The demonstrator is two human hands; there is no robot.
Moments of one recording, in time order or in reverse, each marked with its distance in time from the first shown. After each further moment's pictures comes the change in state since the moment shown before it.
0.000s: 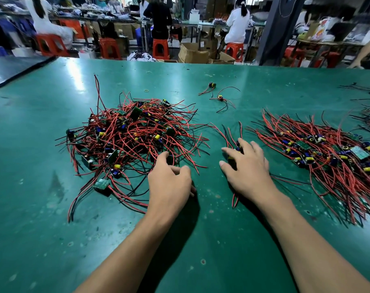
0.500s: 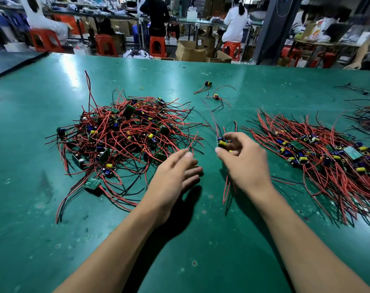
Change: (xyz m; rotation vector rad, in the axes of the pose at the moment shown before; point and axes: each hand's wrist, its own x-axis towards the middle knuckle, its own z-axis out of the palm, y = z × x) left_hand 0.003 0.003 0.012 -0.548 -0.265 -0.191; right_hand -0.004 -0.020 -0.022 0.725 0.251 0.047
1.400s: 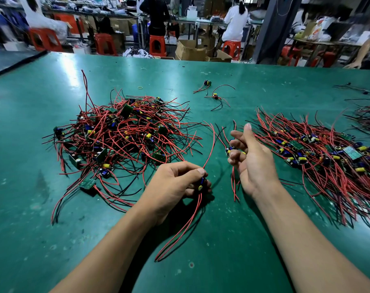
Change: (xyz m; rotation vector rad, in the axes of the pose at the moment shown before) left_hand 0.000 -0.005 -0.011 0.205 -0.192 0.057; right_hand 0.013 0.003 -0.002 0.868 0.069 0.440
